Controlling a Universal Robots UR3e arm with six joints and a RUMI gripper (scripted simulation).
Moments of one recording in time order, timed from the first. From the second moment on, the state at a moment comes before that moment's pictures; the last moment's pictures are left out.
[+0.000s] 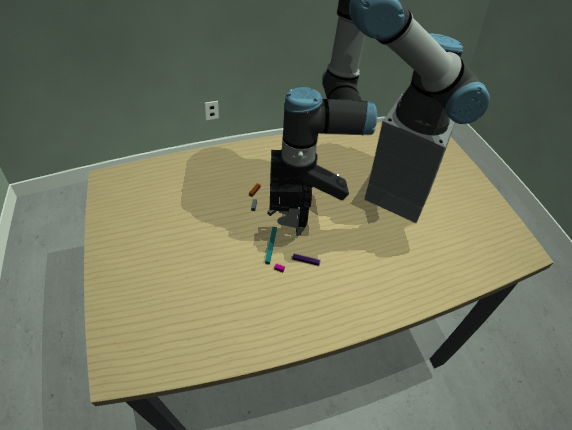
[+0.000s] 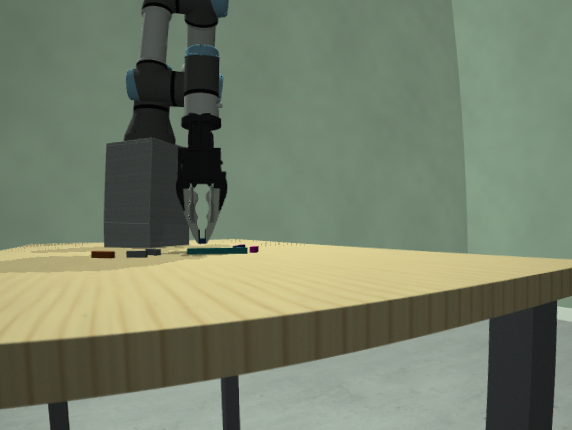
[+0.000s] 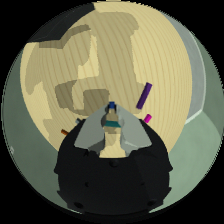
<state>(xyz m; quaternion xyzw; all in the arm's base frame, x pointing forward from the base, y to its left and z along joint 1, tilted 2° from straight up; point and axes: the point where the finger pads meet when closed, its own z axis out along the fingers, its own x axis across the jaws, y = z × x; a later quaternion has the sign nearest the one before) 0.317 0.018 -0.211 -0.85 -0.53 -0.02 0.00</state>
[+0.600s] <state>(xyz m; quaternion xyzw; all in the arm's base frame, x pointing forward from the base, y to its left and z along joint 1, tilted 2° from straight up) 0.315 0.017 -0.169 -0.85 -0.53 -0.02 0.00</state>
